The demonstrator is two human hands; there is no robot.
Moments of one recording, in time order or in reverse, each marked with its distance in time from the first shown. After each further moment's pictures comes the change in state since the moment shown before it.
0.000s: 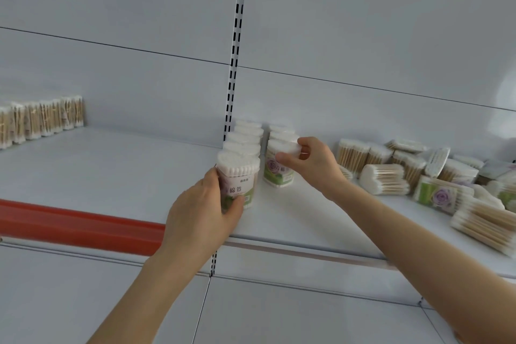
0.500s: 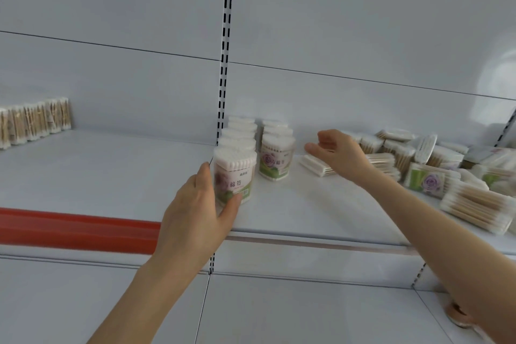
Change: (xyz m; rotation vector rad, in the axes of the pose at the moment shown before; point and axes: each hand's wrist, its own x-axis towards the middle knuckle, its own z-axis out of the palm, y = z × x) left_hand -0.010 -0.005 -0.005 -0.062 -0.035 0.034; right_hand 0.010 0.031 -0.042 -0.175 0.052 -0.016
